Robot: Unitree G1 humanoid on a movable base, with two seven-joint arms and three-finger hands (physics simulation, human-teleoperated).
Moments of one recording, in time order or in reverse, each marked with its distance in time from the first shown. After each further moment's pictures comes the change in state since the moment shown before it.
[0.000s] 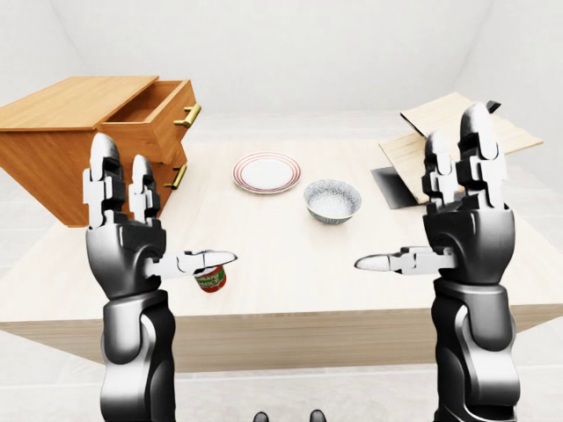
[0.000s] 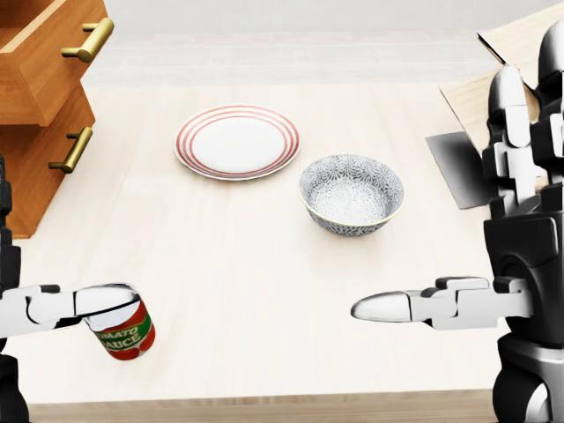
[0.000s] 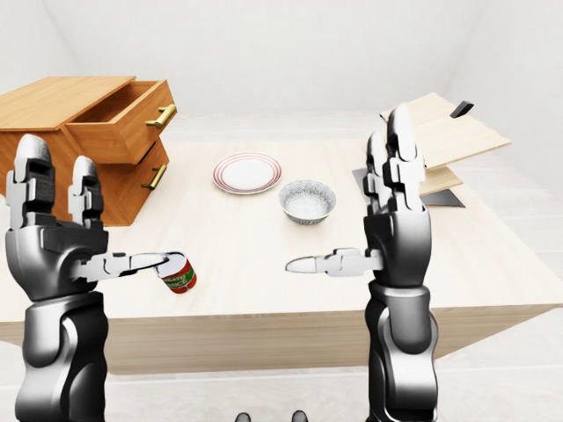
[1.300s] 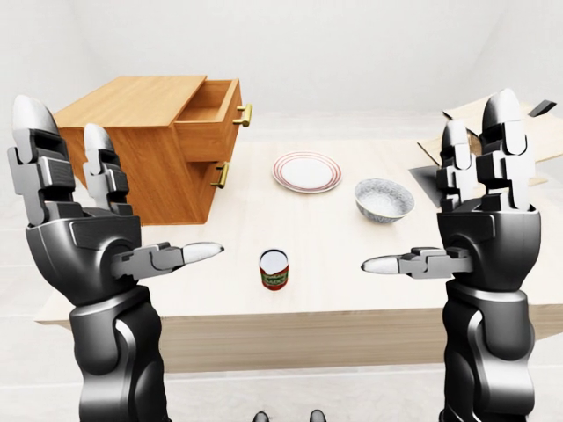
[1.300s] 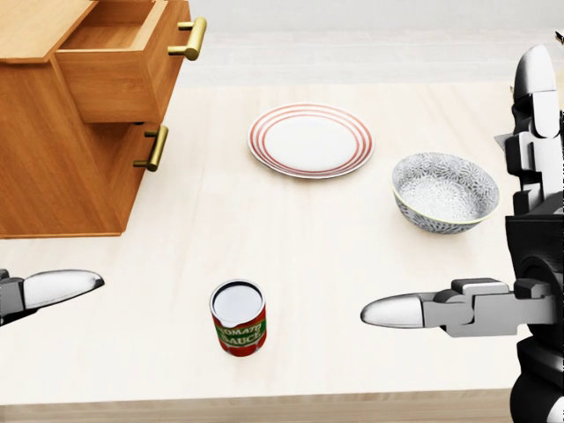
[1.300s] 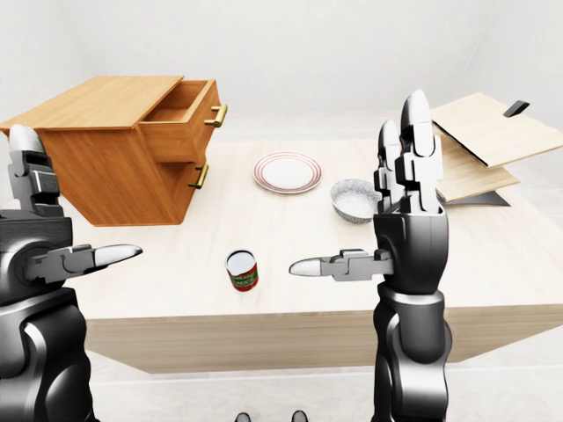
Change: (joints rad) left arm -0.064 0.025 0.040 -0.123 -0.035 0.000 0.061; right arm -0.005 -0.006 -0.033 -0.072 -0.026 0.000 0.023
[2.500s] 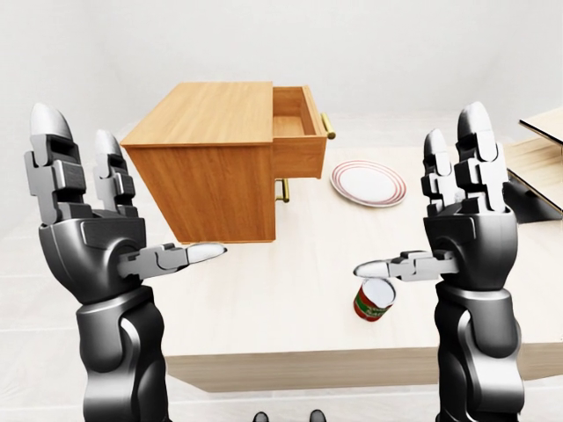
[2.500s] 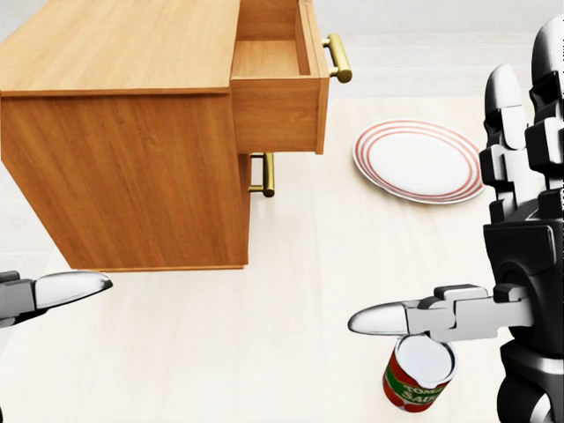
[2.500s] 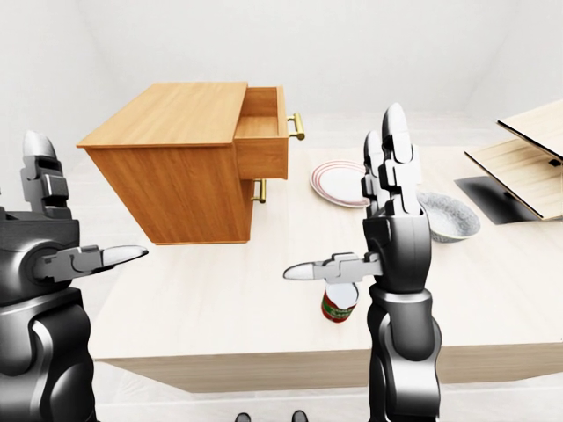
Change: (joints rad) left arm 0.011 -0.002 -0.009 0.021 0.012 0.000 -0.006; right arm 0.018 0.010 0.030 0.029 -0.006 0.000 0.020
